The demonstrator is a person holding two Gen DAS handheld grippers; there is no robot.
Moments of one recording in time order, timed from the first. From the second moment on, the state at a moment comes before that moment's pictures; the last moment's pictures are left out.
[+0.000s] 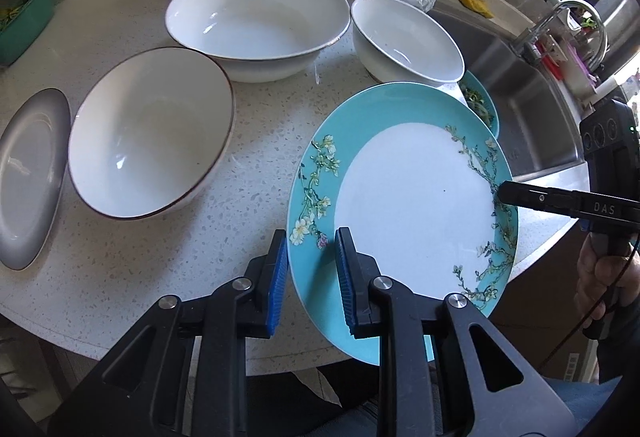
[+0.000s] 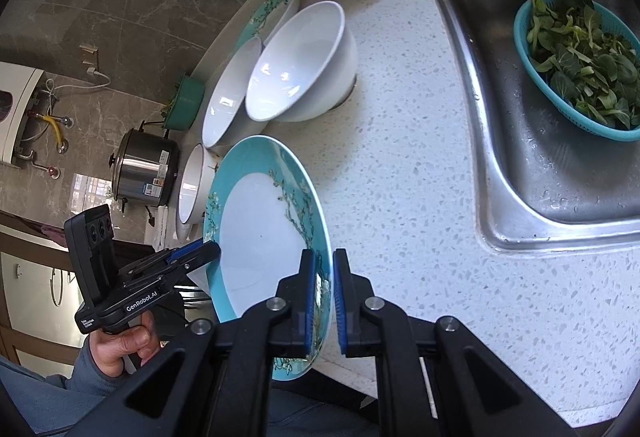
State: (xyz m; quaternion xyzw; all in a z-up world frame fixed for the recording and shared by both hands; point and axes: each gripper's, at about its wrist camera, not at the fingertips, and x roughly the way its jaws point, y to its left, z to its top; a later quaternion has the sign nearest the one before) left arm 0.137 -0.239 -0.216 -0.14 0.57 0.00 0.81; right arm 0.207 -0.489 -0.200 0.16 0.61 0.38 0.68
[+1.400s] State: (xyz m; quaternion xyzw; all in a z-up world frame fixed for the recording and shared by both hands) left arm 0.017 0.118 -0.157 -0.23 0.52 0.15 0.81; right arm 0.190 -0.157 -0.146 0.08 0.61 0.49 0.61
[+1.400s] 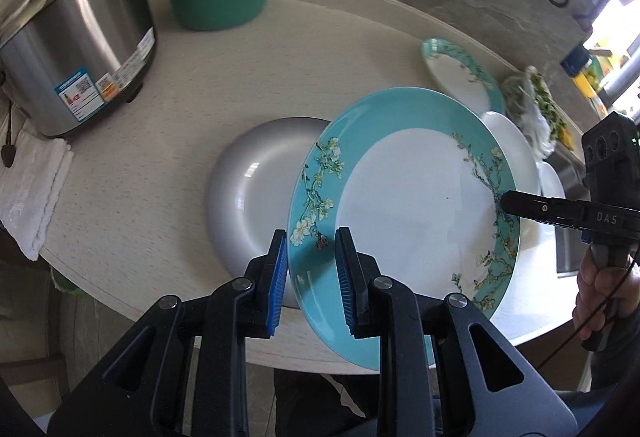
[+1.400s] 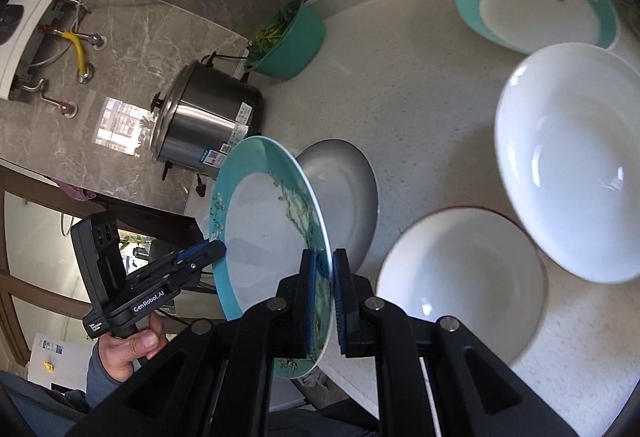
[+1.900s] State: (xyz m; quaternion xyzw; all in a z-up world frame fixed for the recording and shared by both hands) left arm 0.042 0.214 -0.231 -0.24 0.55 0.15 0.78; right arm 0.190 -0.073 -0.180 0.01 0.65 0.43 0.63
